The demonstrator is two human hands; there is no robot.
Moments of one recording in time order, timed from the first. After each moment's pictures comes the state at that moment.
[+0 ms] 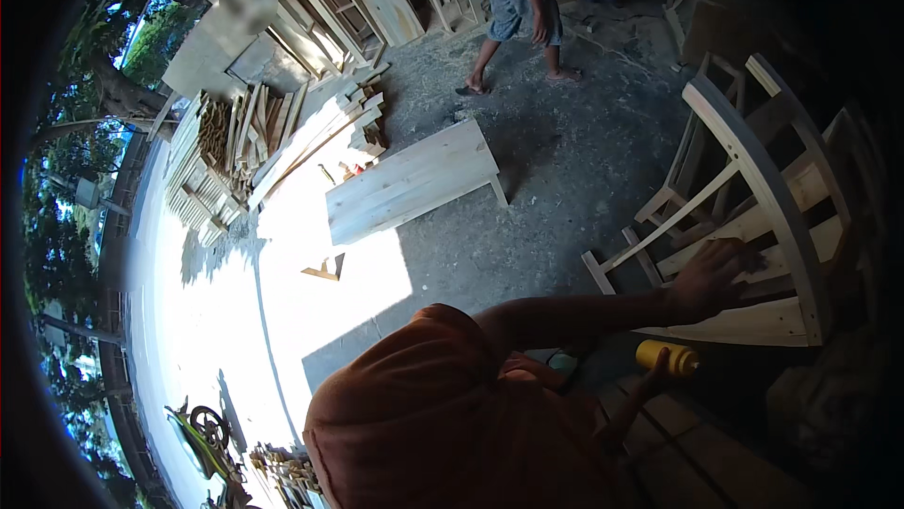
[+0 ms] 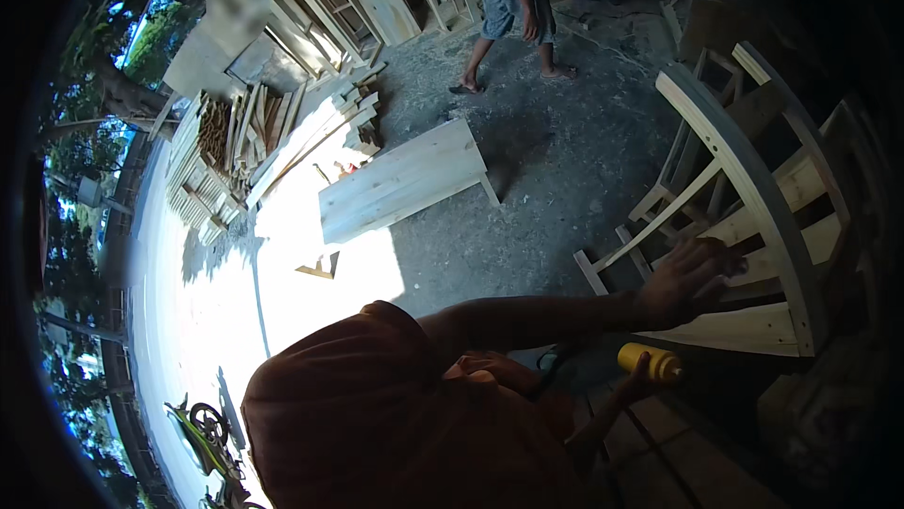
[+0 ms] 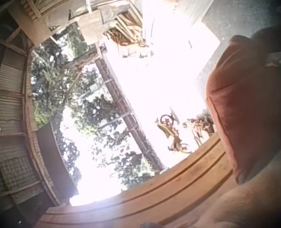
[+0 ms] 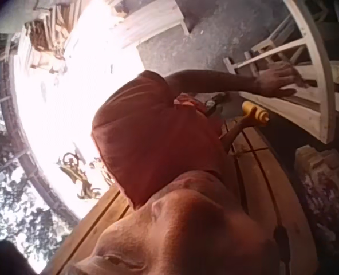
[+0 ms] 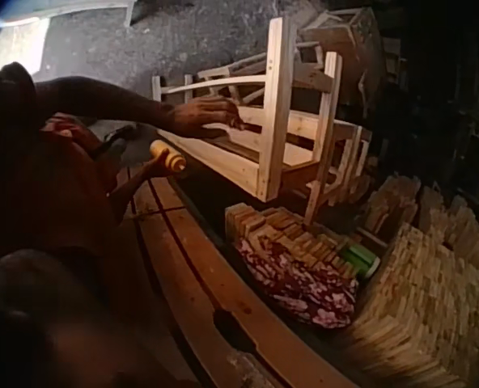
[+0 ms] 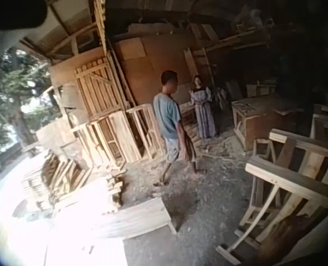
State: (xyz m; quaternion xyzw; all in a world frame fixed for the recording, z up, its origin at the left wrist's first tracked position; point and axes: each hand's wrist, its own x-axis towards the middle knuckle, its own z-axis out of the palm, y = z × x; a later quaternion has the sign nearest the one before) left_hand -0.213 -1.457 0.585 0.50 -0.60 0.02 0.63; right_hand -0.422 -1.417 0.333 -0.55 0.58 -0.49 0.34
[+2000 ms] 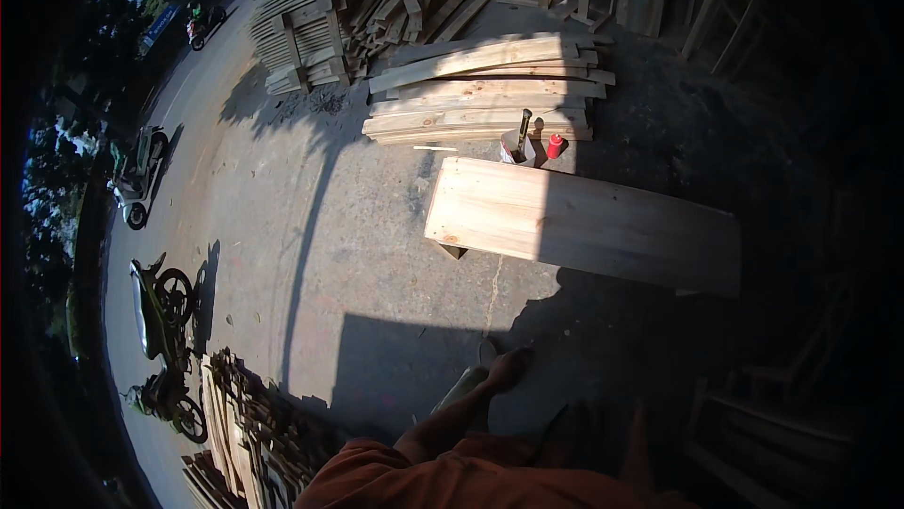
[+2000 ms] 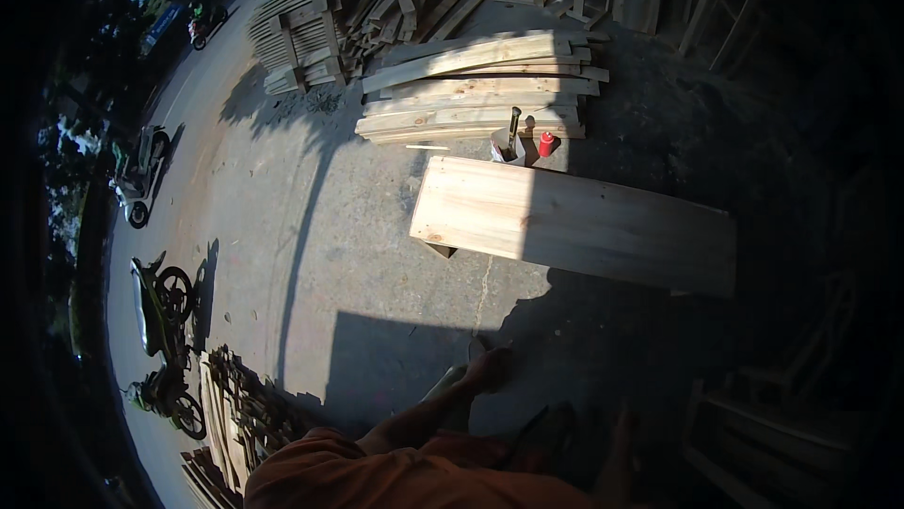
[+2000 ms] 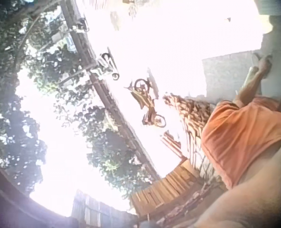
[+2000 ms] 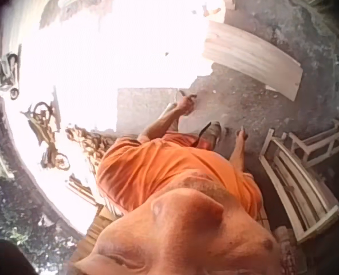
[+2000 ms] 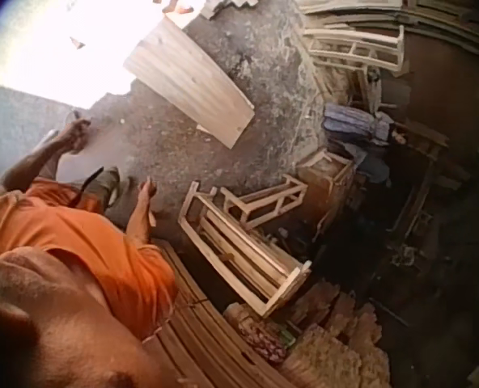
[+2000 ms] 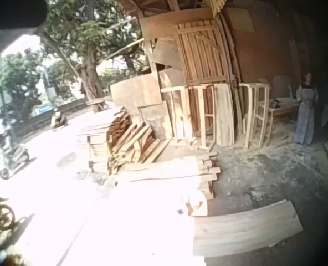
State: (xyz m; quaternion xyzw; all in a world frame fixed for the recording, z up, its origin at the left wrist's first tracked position) left_hand 0.125 -0.475 0.163 0.89 0.00 -0.23 0.39; right_hand -0.051 -0.954 0.041 -0.57 0.52 0.08 0.63
